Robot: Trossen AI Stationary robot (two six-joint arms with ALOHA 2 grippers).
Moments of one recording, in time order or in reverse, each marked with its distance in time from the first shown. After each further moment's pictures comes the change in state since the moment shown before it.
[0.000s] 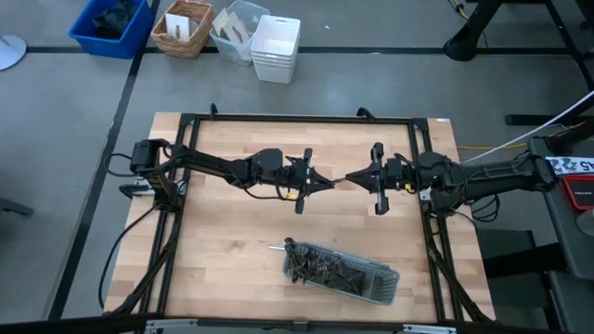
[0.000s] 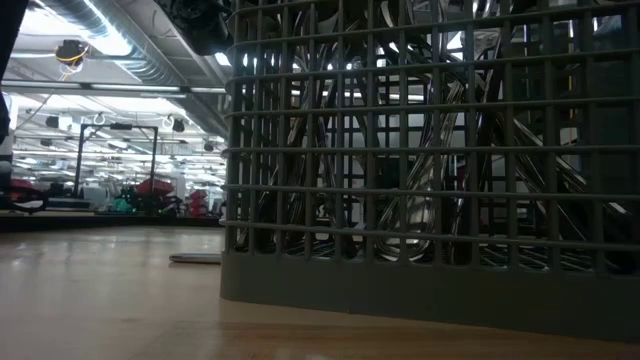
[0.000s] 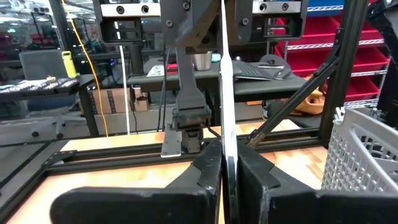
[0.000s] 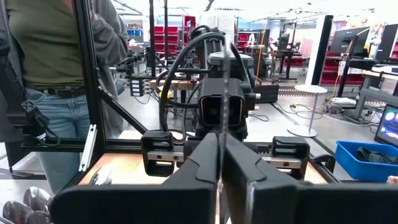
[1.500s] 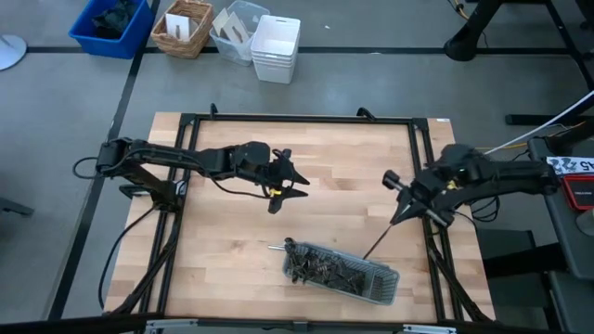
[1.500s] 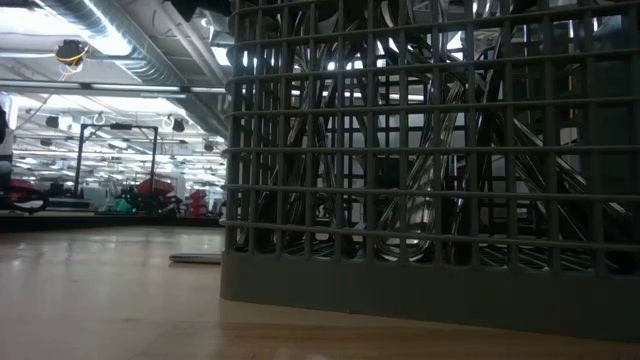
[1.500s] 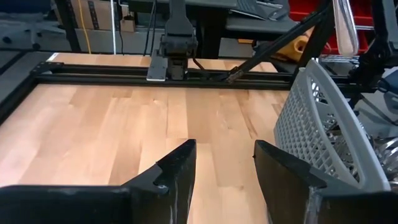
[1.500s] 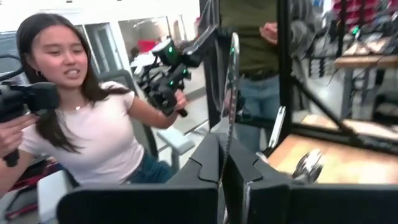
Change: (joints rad) left arm -0.008 -0.294 0.000 -0.628 0.001 -0.104; right arm 0.001 -0.180 0.125 -0.322 -0.748 0.211
